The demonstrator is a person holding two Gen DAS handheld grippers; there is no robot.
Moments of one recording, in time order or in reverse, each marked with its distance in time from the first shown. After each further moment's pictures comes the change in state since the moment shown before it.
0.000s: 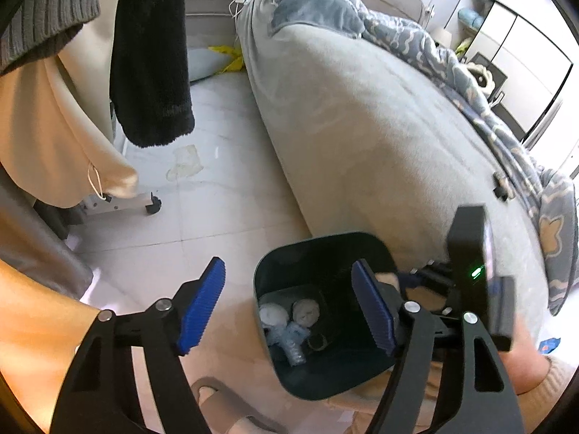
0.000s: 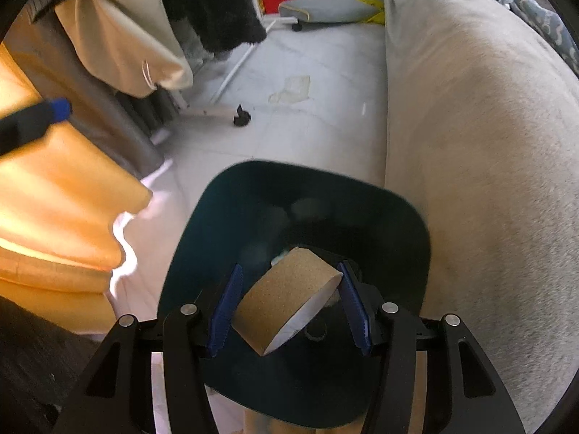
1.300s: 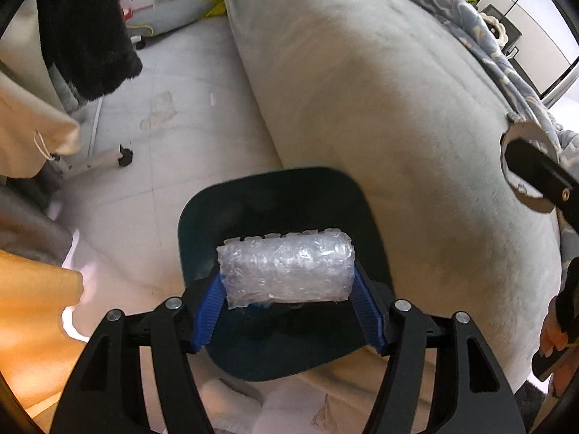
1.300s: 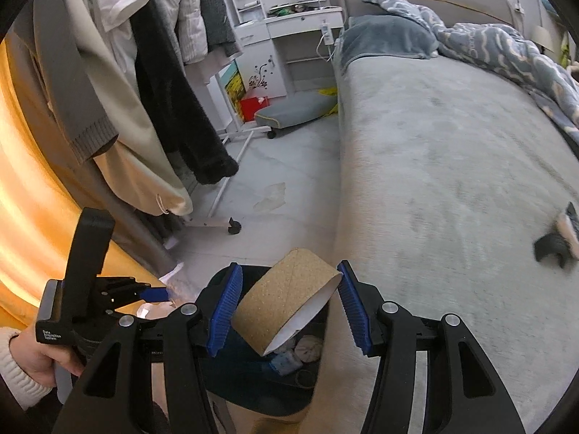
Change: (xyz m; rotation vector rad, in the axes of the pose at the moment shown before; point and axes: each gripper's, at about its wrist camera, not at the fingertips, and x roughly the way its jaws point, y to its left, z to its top) left arm 0.075 -0.076 -0.031 0.019 0.263 0.047; right arm -0.142 -0.071 -0.022 0.154 -0.422 0.047
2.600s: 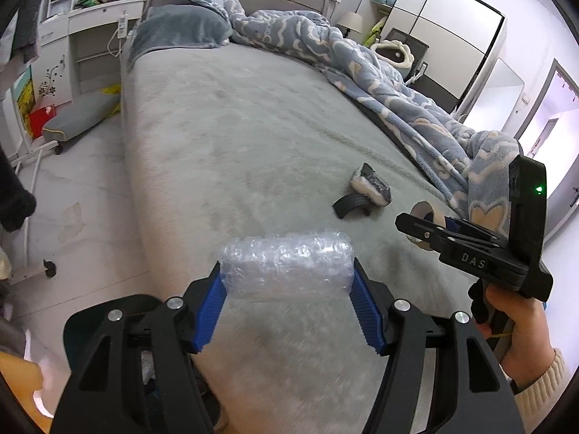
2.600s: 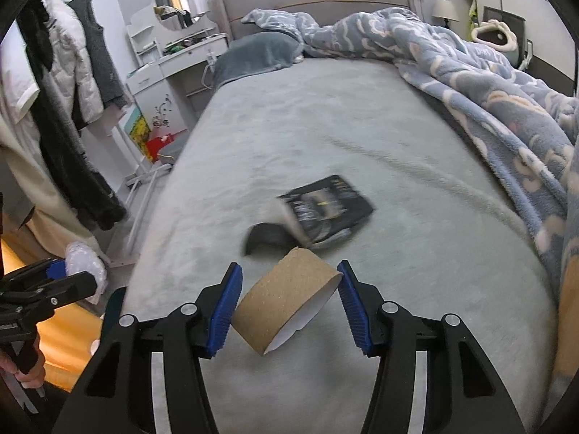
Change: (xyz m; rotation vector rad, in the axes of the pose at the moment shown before) left arm -0.041 -0.204 0.054 0.212 -0.305 -0.209; right arm -0.108 -0.210 -0.028 0.217 -0.097 -0.236
